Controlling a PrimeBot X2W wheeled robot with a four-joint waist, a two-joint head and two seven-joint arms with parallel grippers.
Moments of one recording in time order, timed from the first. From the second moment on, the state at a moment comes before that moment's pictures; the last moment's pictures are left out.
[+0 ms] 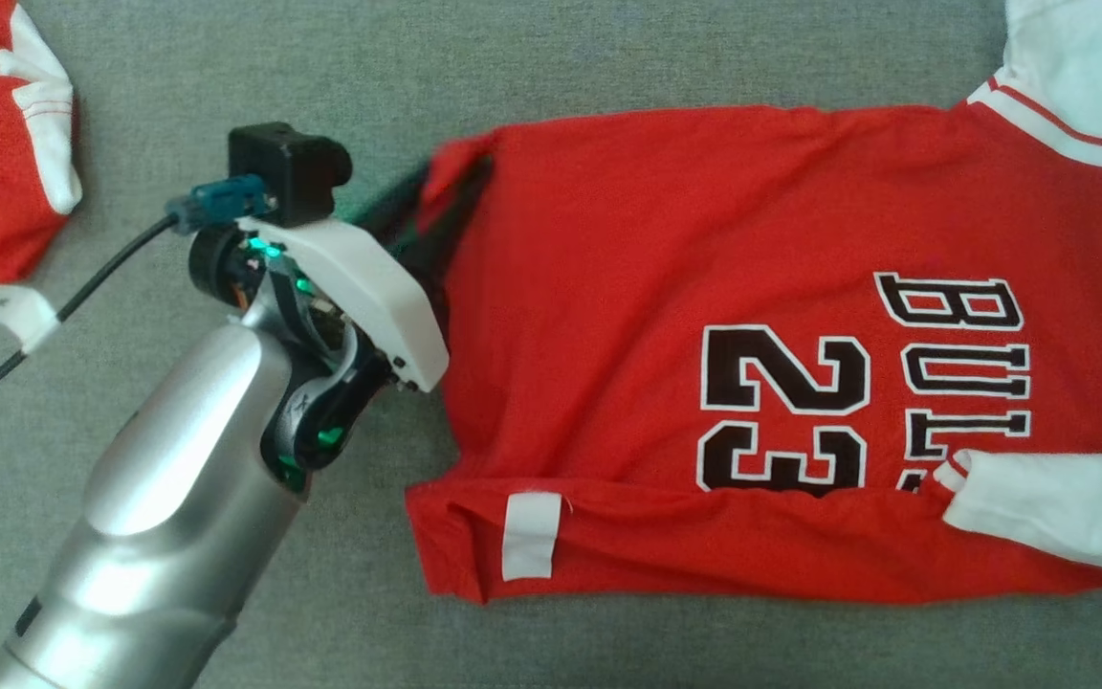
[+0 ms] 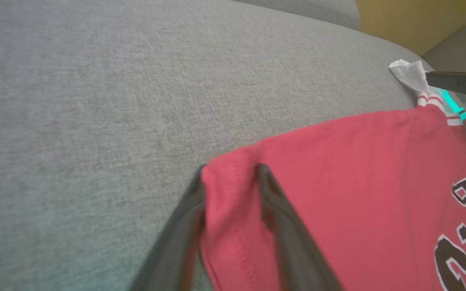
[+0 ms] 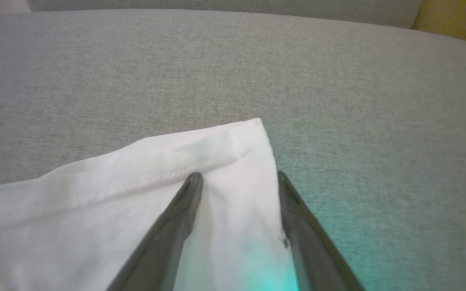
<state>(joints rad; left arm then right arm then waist) -0.66 0.30 -0.62 0.14 -0.77 -0.05 0.38 -0.81 -0.39 -0.01 0.37 0.28 0.13 0.74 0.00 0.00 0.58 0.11</state>
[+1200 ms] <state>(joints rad) -0.13 0.47 -0.44 -0.29 -0.88 0.10 0.23 -0.19 -0.32 -0.12 -0.17 0.54 0.13 0.73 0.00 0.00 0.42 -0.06</state>
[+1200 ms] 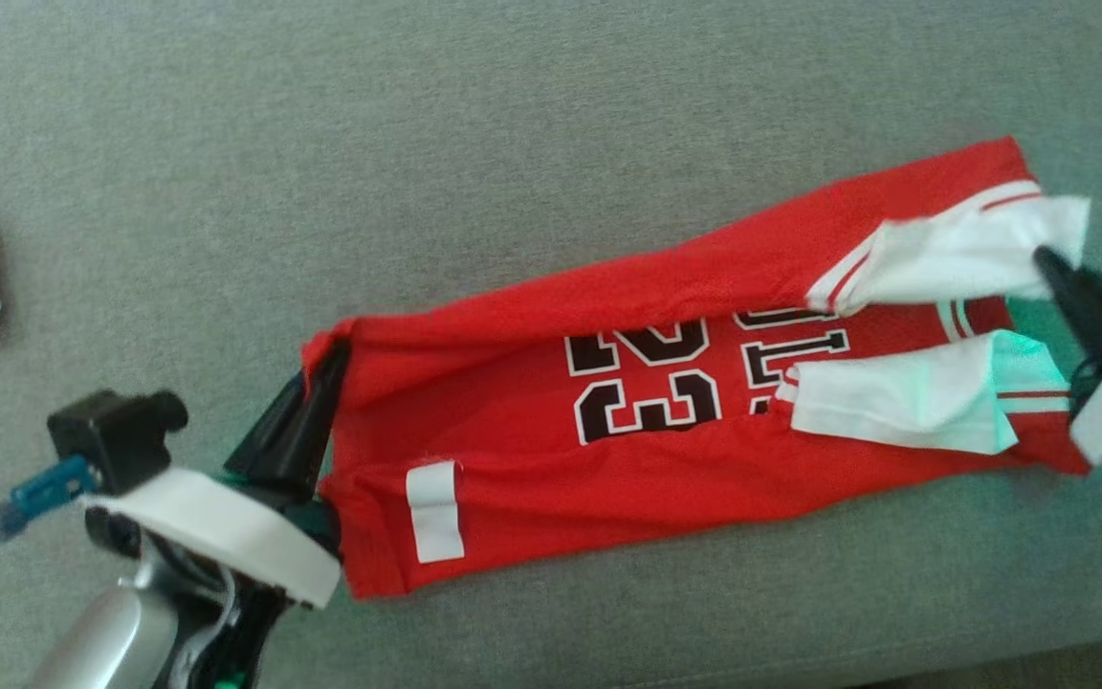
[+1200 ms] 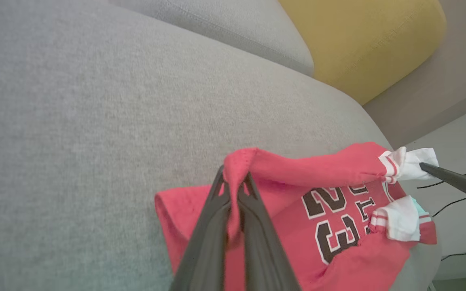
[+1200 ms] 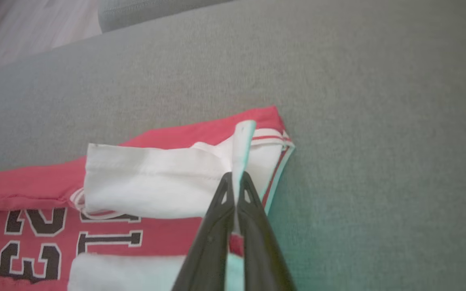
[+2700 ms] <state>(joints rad) -0.06 0.26 -0.44 -0.04 -0.43 0.15 -0.25 -0.18 -0.18 -0.19 -0.05 0.41 0.13 0.98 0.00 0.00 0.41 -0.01</state>
